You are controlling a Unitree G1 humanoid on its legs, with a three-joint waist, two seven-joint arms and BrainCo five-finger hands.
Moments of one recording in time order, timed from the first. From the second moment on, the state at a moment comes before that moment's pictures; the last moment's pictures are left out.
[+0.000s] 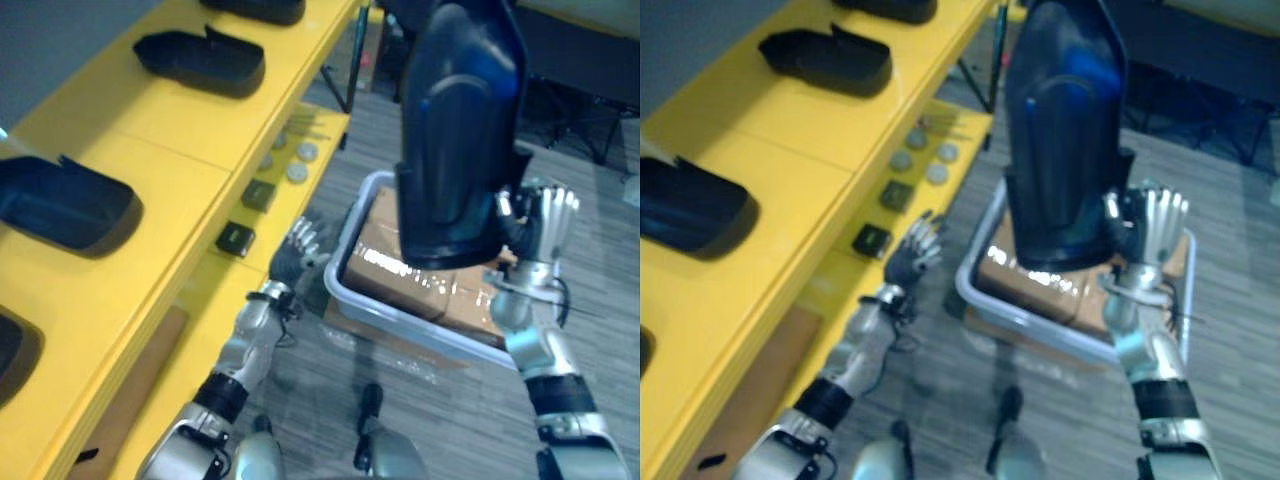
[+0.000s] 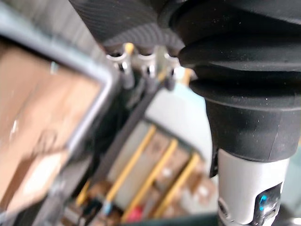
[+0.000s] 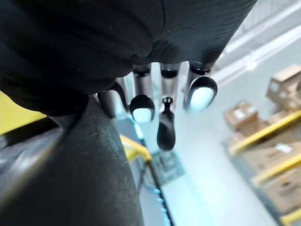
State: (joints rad) left arm -0.40 0.17 -0.37 0.35 -0.79 -0.18 -0.14; right arm -0.36 -0.48 0.01 0.21 -0.76 -0.24 -0.78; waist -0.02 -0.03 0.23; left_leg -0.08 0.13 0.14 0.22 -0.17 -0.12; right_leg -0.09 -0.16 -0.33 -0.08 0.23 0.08
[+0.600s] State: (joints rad) left arm -0.39 0.17 -0.41 0.29 -0.77 -0.13 -0.09; right arm -0.33 -0.45 0.11 0.21 -0.80 -0.27 -0.70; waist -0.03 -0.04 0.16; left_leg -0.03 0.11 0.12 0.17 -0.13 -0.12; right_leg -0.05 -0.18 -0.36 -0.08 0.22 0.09
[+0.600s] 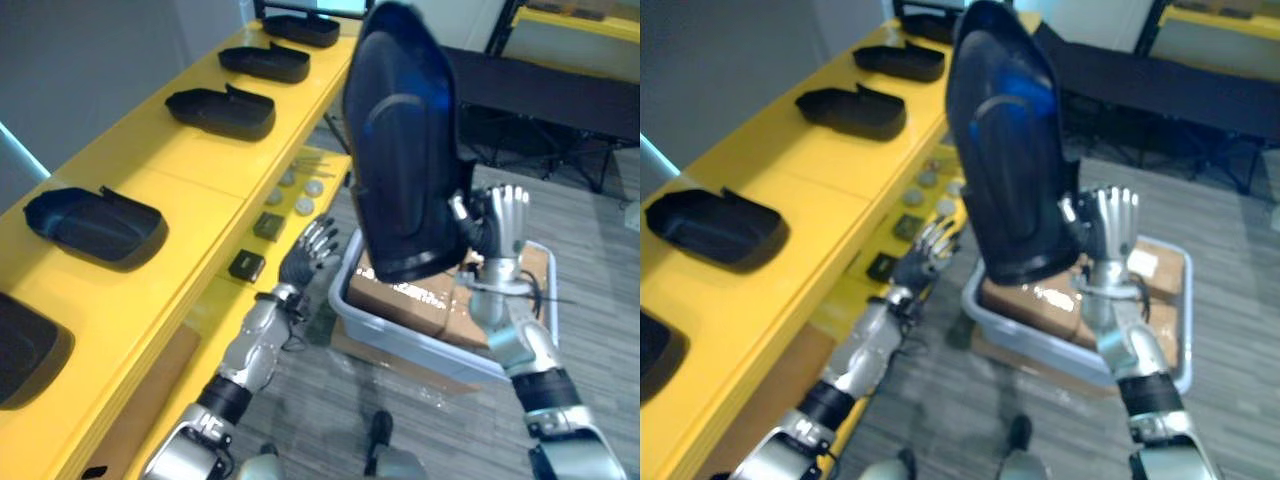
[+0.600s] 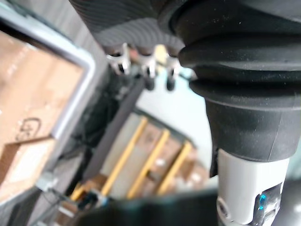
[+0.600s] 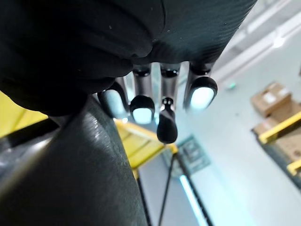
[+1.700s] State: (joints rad) left arm -0.45 0.15 -0.47 0.23 -0.55 -0.03 0.00; right arm -0.32 -0.41 0.23 0.40 -0.79 -0.28 -0.70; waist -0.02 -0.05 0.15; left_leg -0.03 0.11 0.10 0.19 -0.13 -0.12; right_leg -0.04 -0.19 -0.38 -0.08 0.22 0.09
